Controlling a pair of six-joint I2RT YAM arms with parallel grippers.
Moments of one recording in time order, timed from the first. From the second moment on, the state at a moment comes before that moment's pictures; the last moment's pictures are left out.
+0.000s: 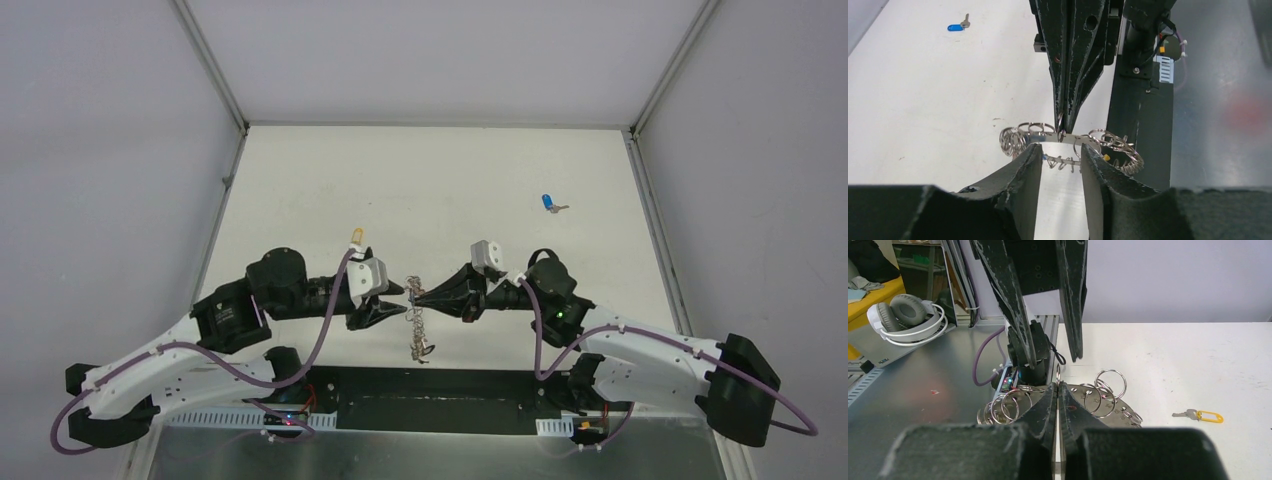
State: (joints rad) left arm -1.09 0.65 0.94 -0.54 0.27 0.12; right arm 1.02 0.98 0.51 0.68 -0.62 0.16
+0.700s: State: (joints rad) left arm -1.09 0.73 0.90 -0.41 0.29 0.06; right arm 1.02 0.95 0.50 0.65 -0.61 0.16
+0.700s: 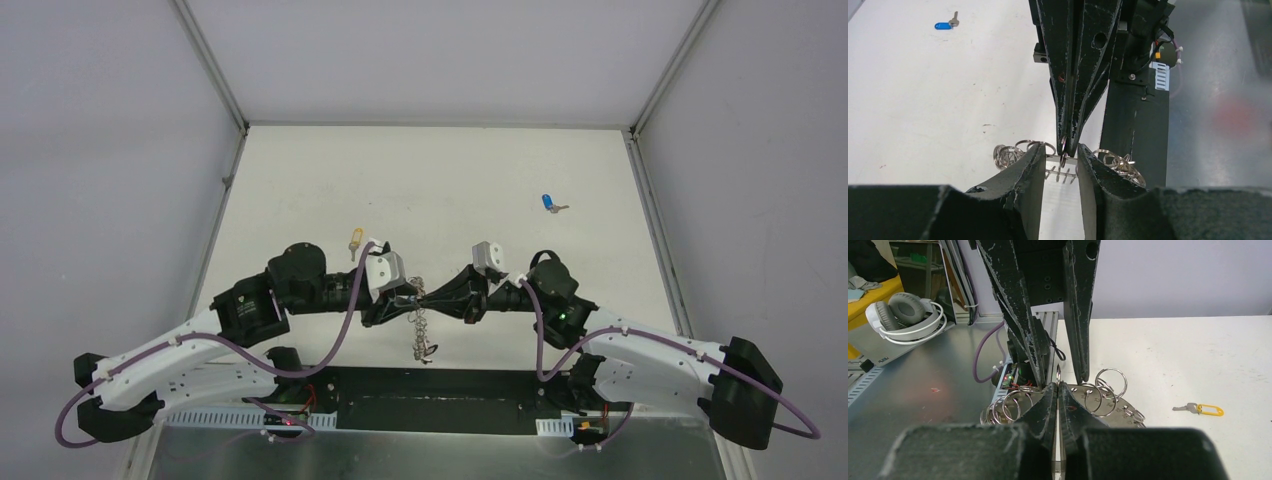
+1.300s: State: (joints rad) left arm -1.09 0.73 0.91 -0.49 0.29 0.08; right arm 1.02 0.95 0.50 0.63 -0.60 0.16
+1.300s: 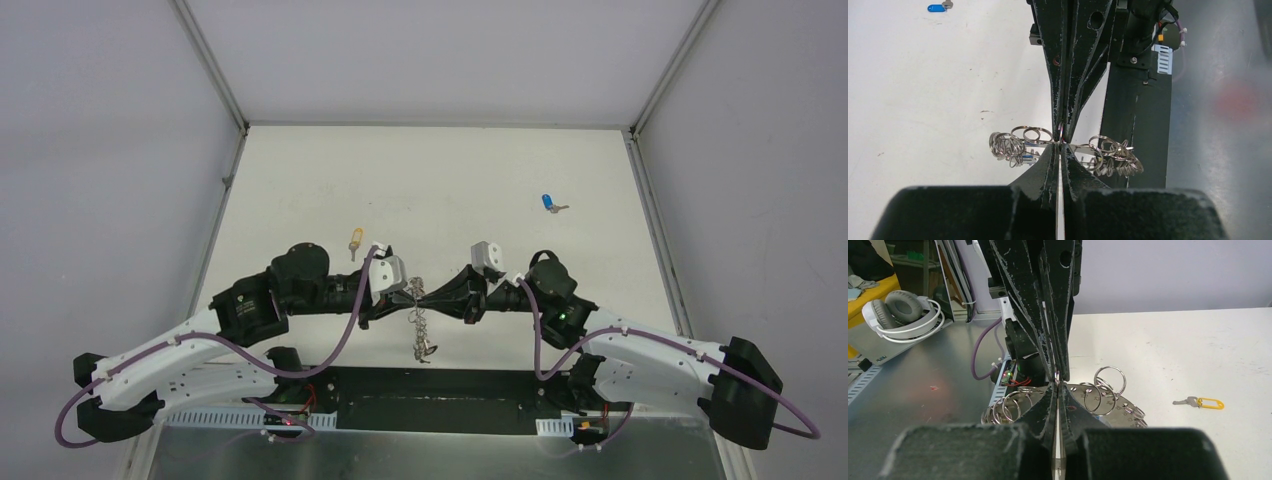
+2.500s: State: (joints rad) left arm -1.09 0.66 0.74 -0.43 0.35 0.73; right arm 1.02 0.69 0.44 0.48 -0.12 0.21
